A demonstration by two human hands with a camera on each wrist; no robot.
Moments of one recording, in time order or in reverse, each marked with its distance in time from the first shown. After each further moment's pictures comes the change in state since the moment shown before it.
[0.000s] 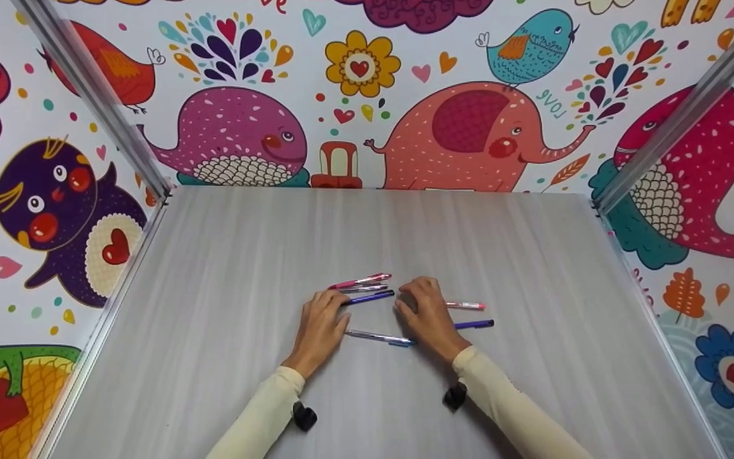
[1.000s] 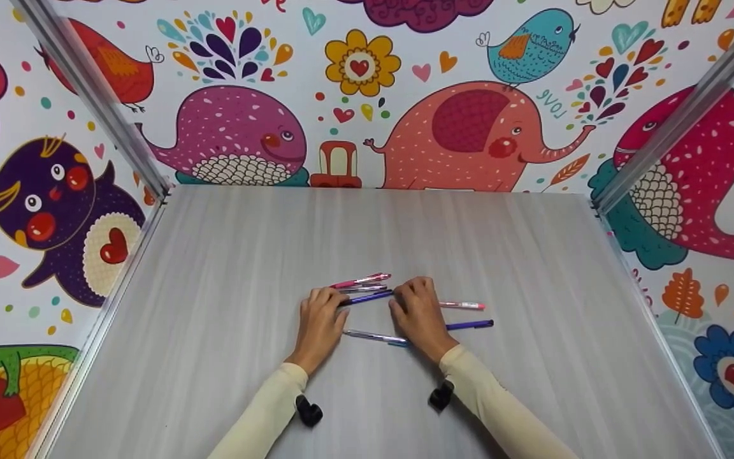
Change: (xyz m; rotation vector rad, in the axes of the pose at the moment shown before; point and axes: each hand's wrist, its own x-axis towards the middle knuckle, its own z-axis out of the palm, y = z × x) left_hand 0.002 -0.005 0.012 0.002 0.036 -0.058; right_hand 0.003 -0.004 0.017 -0.182 0.021 -0.008
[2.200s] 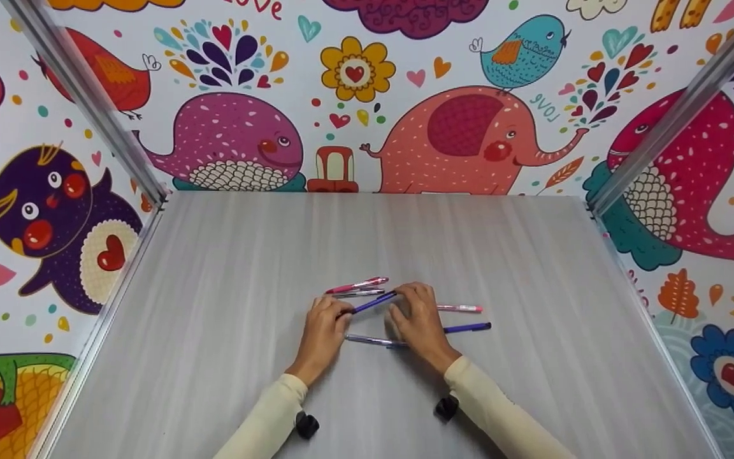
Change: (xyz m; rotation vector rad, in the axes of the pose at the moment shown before) left_hand 0.001 0.020 -0.012 -0.224 0.027 0.011; right_hand -0.006 -0.023 -0.017 0.230 0.121 0.027
